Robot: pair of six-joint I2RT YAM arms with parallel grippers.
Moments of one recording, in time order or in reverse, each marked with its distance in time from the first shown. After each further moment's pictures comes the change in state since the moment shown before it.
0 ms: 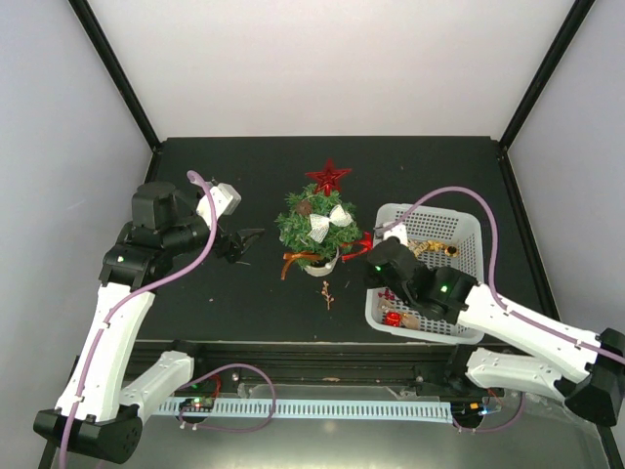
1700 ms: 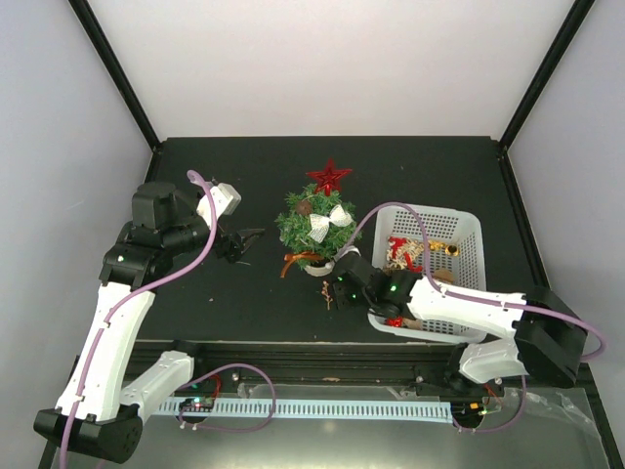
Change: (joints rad) left arm 0.002 0.002 0.000 0.000 0.009 0.000; right arm 0.035 0.302 -0.077 0.152 -0.279 0.004
